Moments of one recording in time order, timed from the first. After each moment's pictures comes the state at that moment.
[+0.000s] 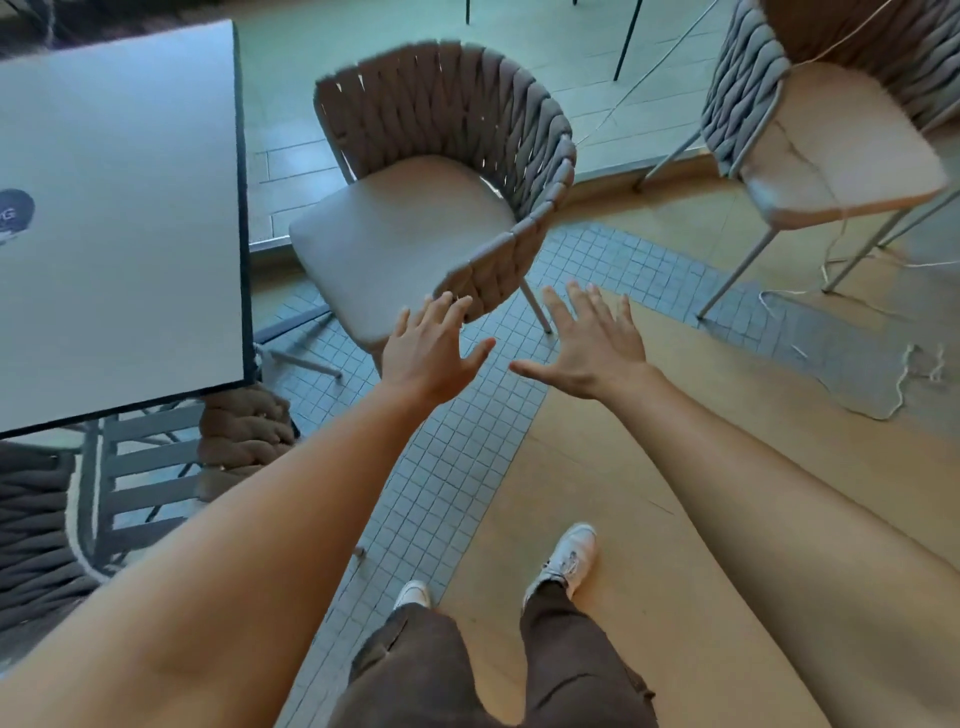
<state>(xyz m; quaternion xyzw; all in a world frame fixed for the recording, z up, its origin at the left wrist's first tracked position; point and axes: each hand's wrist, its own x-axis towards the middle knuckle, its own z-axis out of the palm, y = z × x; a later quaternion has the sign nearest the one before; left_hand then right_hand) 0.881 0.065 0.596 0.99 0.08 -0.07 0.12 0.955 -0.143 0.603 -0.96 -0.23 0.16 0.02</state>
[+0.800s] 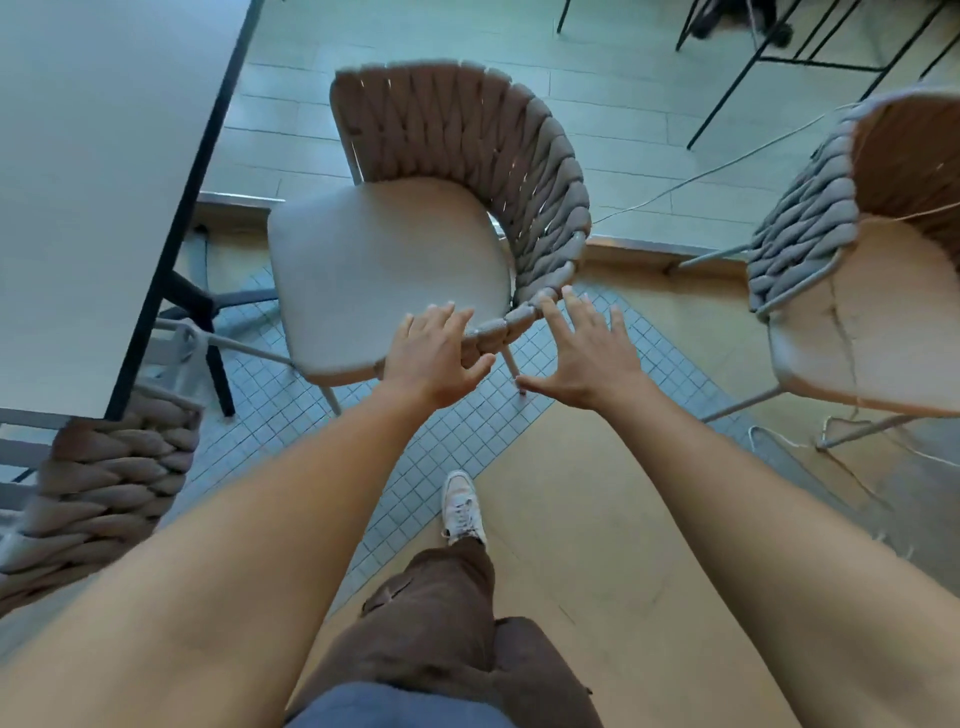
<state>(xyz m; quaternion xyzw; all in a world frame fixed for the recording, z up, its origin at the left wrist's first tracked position) 1.089 0.032 0.562 0.96 0.21 -0.09 0.16 1.217 -0.145 0.580 -0.90 -0.39 0.17 -0.05</state>
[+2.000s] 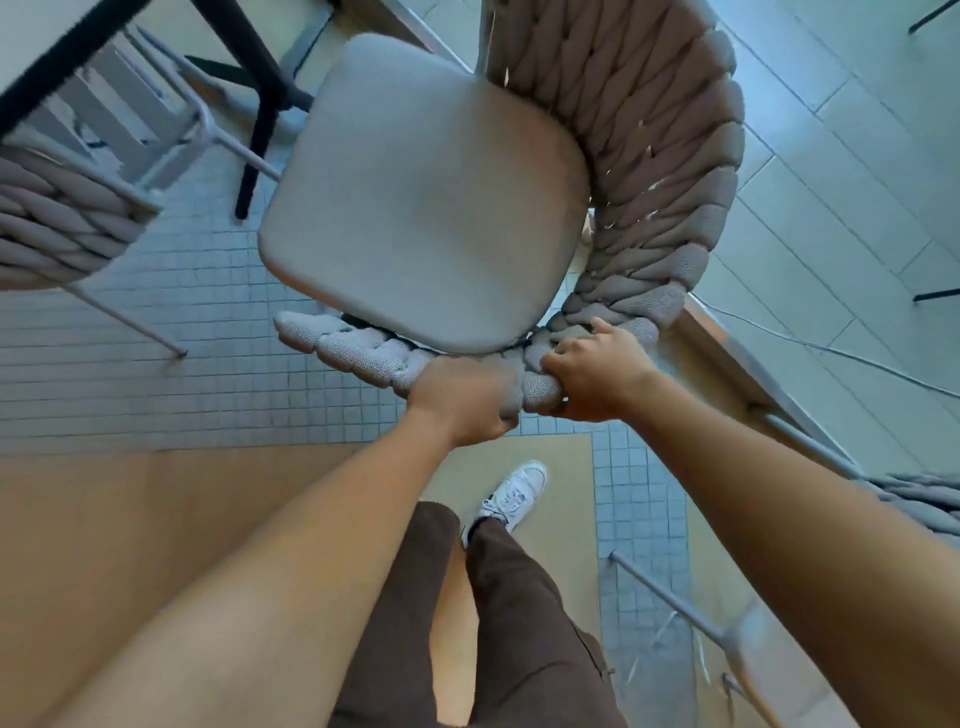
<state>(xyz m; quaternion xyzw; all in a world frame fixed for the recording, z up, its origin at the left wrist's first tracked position) 1.280 -0.018 0.438 0.90 0.38 -0.18 0.14 1.484 -0.034 0.453 -0.49 -0.82 0.17 -0.25</state>
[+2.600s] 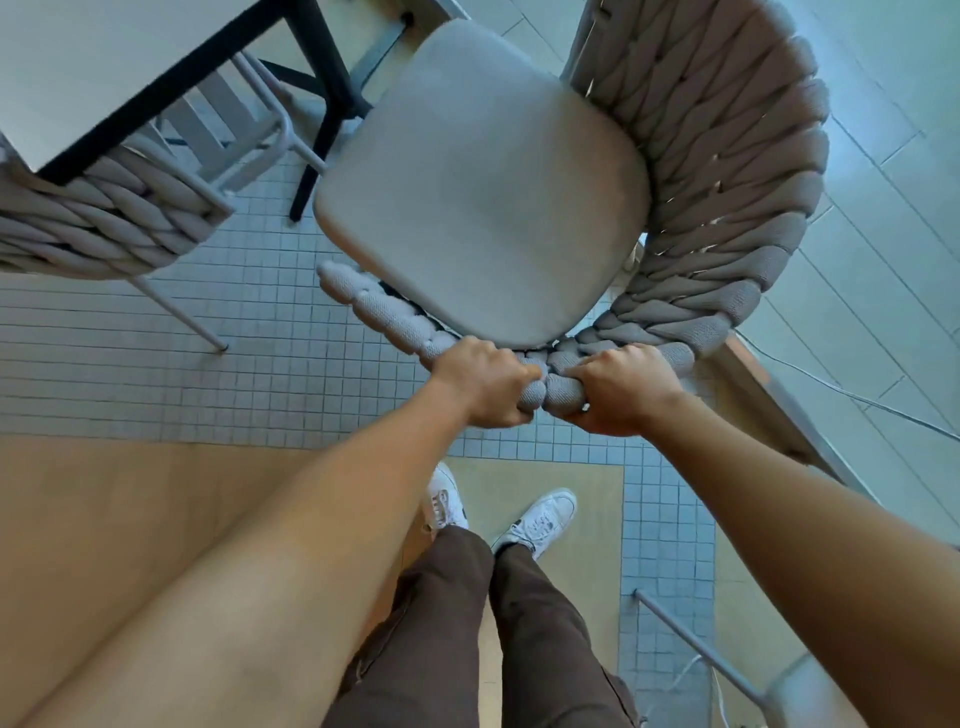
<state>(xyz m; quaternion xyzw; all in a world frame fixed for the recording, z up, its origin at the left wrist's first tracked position) 1.222 0.059 0.443 0.92 0.32 -0.19 0.12 1.425 0.014 0.443 -0.54 -0.81 0.15 -0.18</state>
